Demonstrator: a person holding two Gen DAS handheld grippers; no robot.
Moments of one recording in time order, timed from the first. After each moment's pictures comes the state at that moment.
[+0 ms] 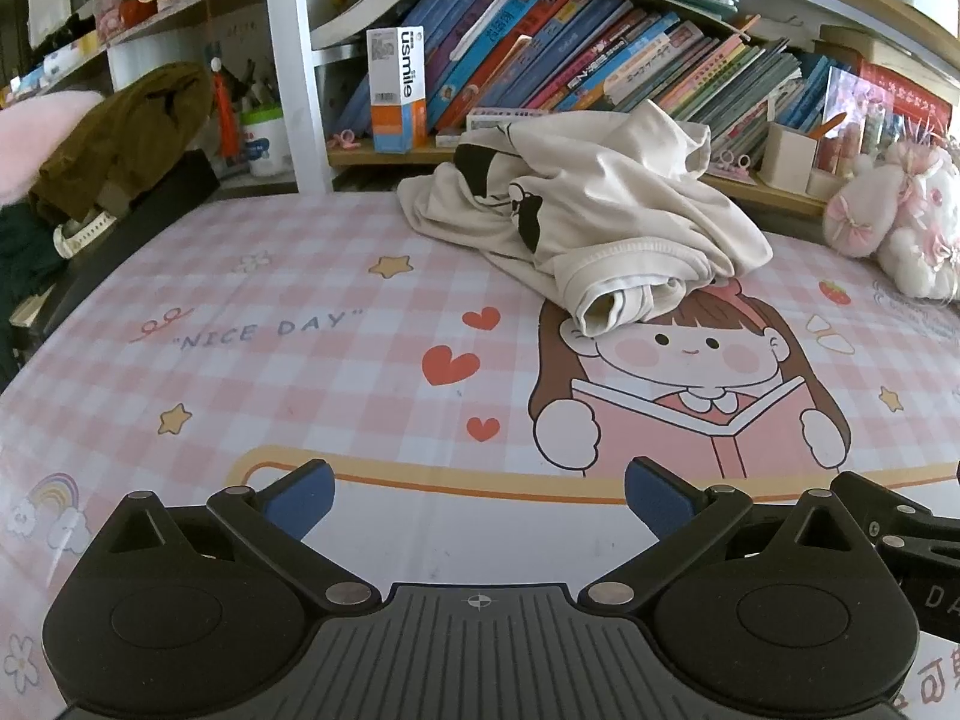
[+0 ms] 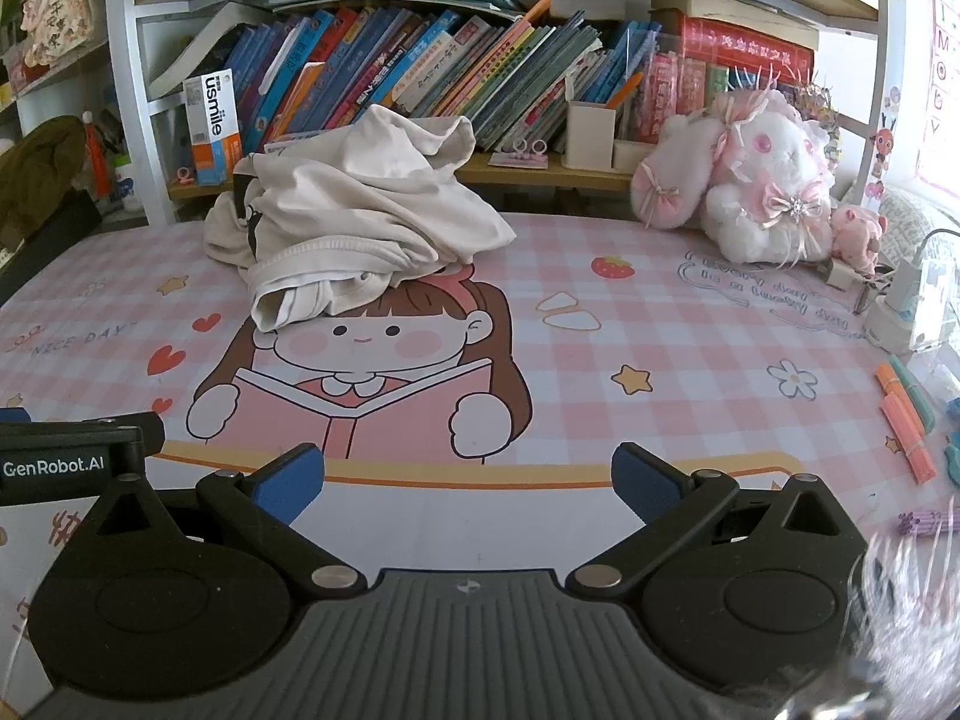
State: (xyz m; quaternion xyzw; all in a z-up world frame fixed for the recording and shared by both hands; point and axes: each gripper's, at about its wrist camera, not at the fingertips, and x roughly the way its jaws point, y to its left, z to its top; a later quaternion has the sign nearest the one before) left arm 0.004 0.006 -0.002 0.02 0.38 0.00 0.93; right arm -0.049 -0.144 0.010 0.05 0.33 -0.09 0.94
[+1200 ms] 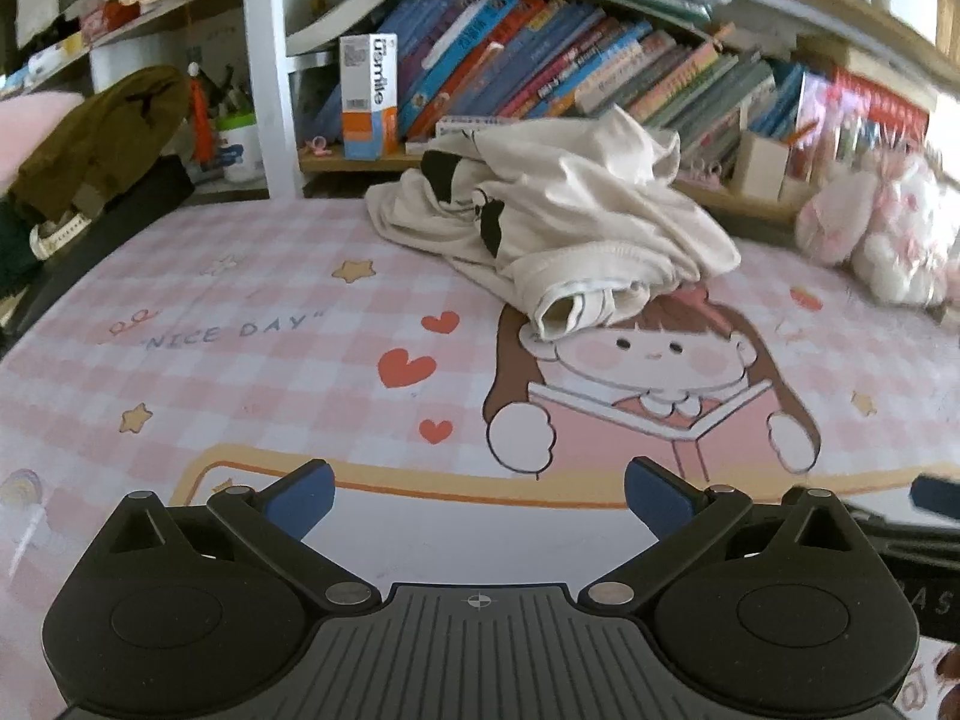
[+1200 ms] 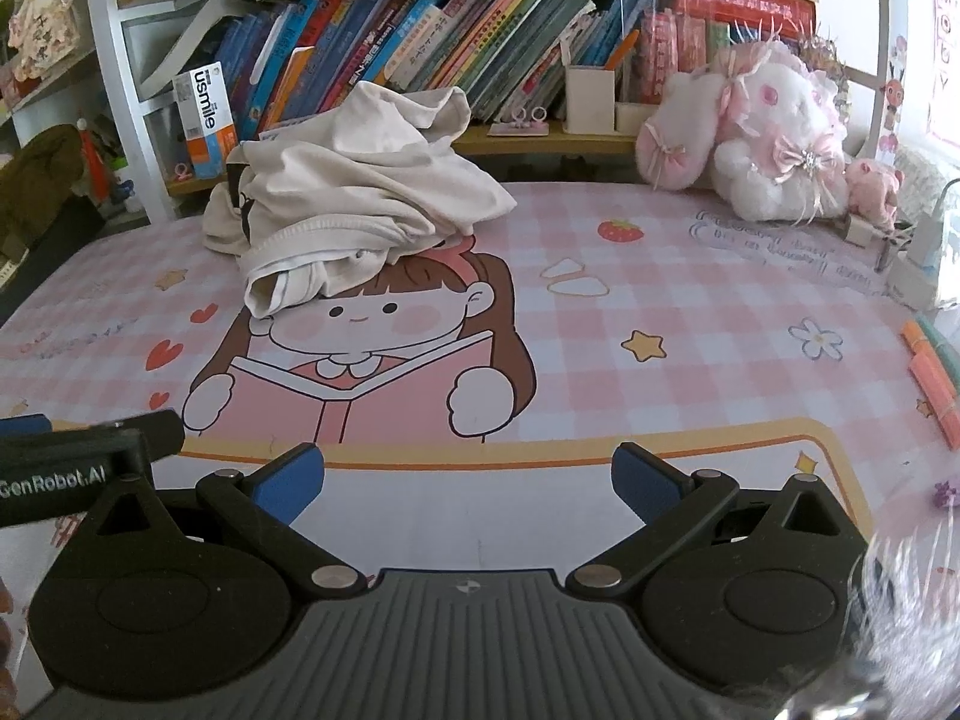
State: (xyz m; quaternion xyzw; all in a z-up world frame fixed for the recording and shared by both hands) left arm 0.000 -0.005 -0.008 0.00 0.36 -0.02 0.93; right arm -0.044 -0.159 -0.004 0.09 0.35 -0.07 0.93
